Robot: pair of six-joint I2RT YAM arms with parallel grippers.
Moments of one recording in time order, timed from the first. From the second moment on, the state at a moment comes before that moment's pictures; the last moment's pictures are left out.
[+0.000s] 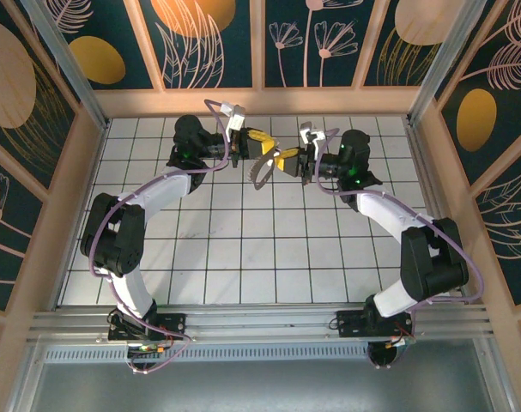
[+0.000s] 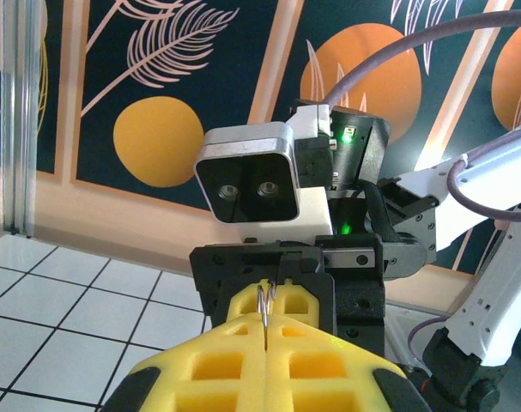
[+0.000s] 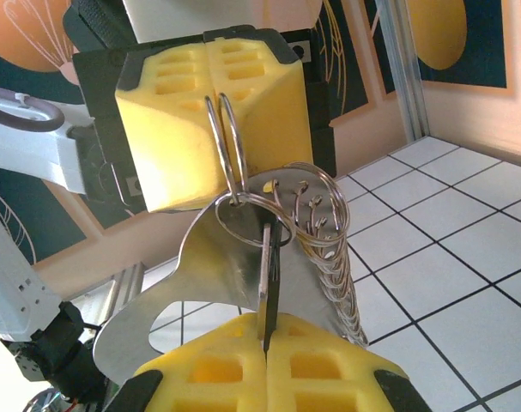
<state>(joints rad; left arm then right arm) -0.43 1.80 1.27 0.79 1.15 -0.51 0.33 1.52 0.97 0.51 -1.08 0.31</state>
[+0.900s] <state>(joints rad) -0.43 1.80 1.26 0.92 1.14 -0.60 0.24 1.29 0.82 0.55 -0.96 0.38</state>
